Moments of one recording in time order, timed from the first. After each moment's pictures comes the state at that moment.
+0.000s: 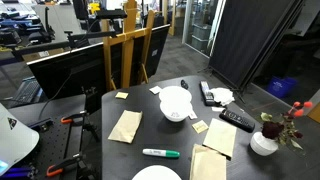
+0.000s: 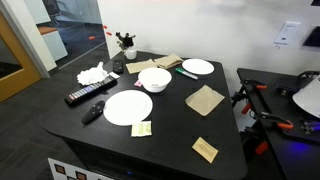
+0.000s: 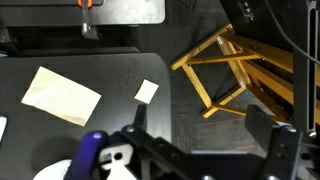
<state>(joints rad) 0.21 -0.59 0.21 -2.49 0.38 1.91 0.30</state>
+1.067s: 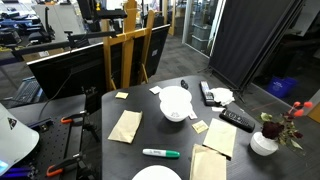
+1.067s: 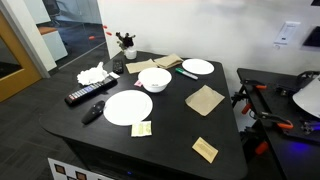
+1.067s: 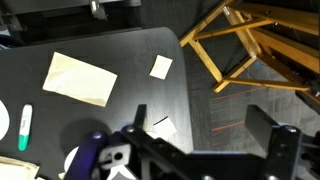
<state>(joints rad) 0.12 -0.61 0.20 -2.51 0.34 1.97 0.33</state>
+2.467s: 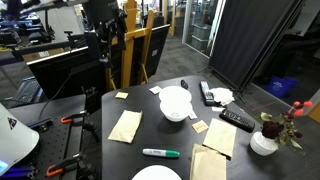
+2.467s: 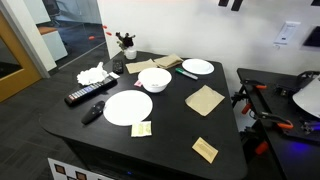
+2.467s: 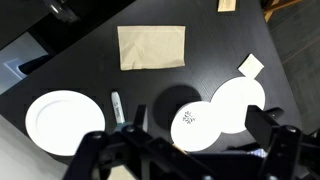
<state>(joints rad) -0.13 -0.54 -0.01 -2.62 0.20 2.16 0.34</state>
